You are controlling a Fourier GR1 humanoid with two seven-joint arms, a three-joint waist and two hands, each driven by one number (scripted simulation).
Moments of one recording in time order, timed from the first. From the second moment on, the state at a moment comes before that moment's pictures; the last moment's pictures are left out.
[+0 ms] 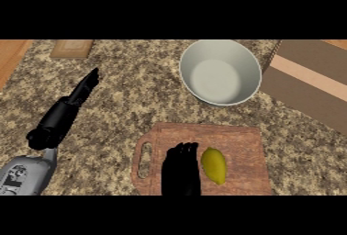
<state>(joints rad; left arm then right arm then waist) -0.23 0.39 -0.14 -1.51 0.02 -0.07 -0.08 -0.38 -0.01 0.97 -1.51 1.09 0.57 1.04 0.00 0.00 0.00</state>
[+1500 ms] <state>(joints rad) -0.21 0.35 -0.07 -1.53 -0.03 -0.13 -0.07 -0.41 -0.50 0.48 -1.77 0.80 0.14 0.01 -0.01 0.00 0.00</state>
